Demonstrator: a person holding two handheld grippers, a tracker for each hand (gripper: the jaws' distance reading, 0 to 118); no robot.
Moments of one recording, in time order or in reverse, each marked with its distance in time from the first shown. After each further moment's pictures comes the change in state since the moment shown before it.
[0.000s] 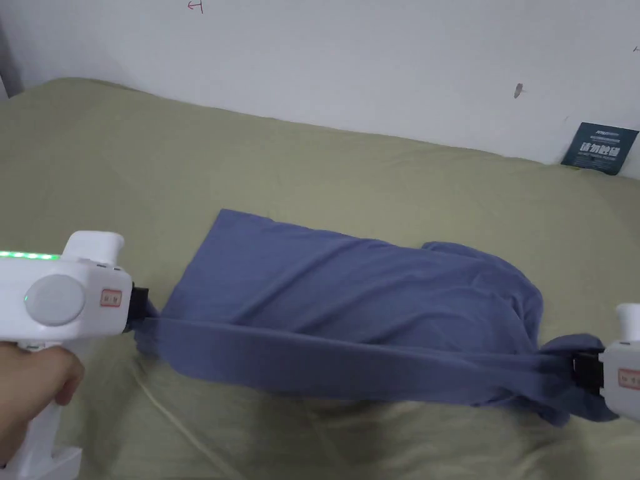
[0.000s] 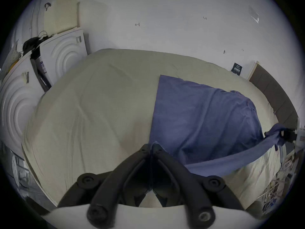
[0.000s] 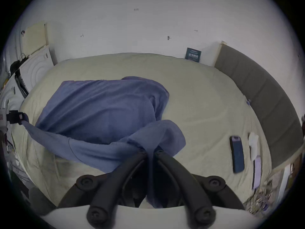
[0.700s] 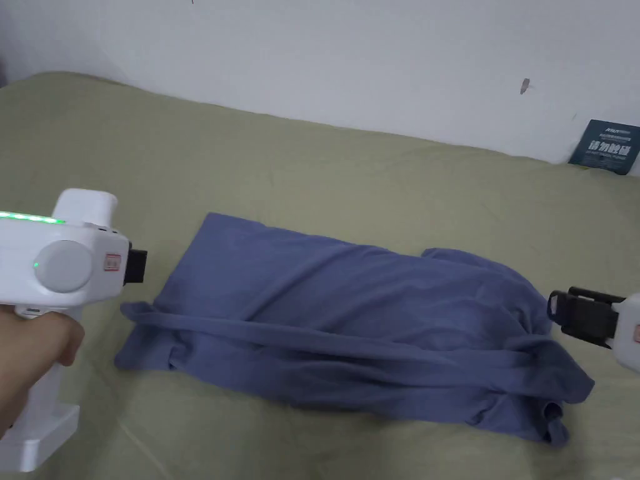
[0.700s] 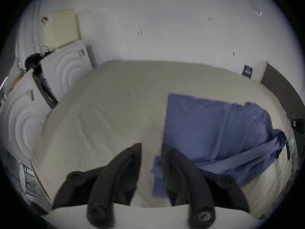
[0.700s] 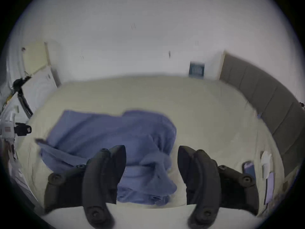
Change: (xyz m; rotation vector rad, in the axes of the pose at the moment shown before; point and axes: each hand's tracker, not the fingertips) left arm 0.024 0.040 -0.005 0.160 0.144 -0.020; right arm -0.010 0.039 0.012 0.323 0.084 -0.080
